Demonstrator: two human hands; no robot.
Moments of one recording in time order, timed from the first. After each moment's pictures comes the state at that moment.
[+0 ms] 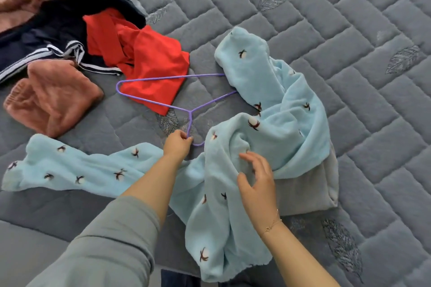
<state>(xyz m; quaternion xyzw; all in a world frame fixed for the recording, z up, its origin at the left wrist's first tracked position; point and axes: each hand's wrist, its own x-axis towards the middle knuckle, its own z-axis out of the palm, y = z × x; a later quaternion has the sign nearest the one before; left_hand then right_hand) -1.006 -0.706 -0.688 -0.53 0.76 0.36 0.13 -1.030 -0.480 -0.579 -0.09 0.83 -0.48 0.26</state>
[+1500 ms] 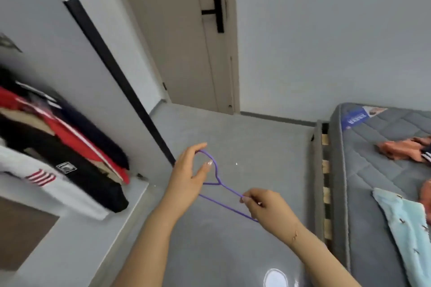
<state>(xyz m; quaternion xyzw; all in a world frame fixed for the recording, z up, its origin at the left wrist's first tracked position) -0.283 -0.390 -0.177 -0.81 0.39 0.12 -0.43 -0.453 -0.505 -0.227 -0.82 0.33 0.00 0.47</state>
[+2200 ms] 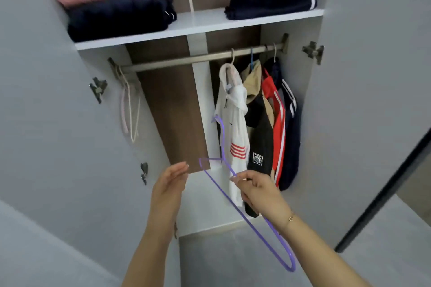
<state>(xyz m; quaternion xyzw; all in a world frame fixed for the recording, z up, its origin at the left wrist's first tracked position) -0.148 -0.021 -0.124 -0.70 -0.21 -0.19 -0.66 -0.087 -0.208 -0.135 -0.74 -0.06 0.17 0.65</state>
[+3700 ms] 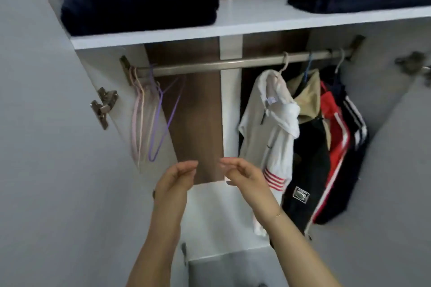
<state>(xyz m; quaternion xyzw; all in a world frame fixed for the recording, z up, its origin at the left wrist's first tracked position) 0.005 0.121 -0.122 -0.67 -0.22 -0.23 -0.68 0.085 -0.016 -0.143 -0.68 -0.11 0.15 0.71</state>
